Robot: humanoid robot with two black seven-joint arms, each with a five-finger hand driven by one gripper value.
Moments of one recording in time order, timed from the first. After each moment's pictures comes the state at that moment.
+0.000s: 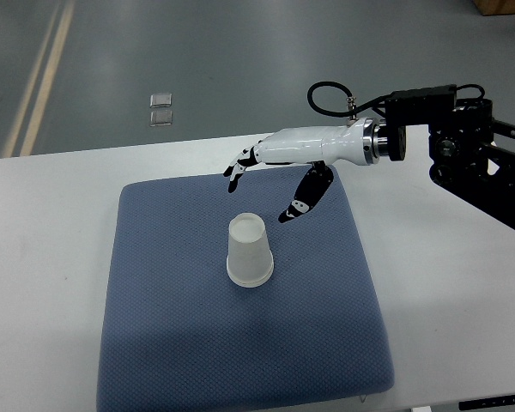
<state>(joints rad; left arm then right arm) -0.03 0.00 -0.12 -0.16 0.11 0.06 0.09 0.95 -0.43 0.63 1.36 -1.66 0.51 0.29</state>
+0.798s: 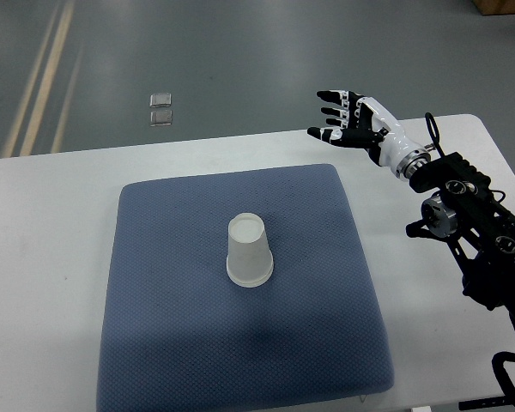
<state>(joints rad) -0.03 0.00 -0.12 -0.16 0.11 0.06 0.09 0.53 -0.08 1.23 1.03 -1.04 0.09 0.01</state>
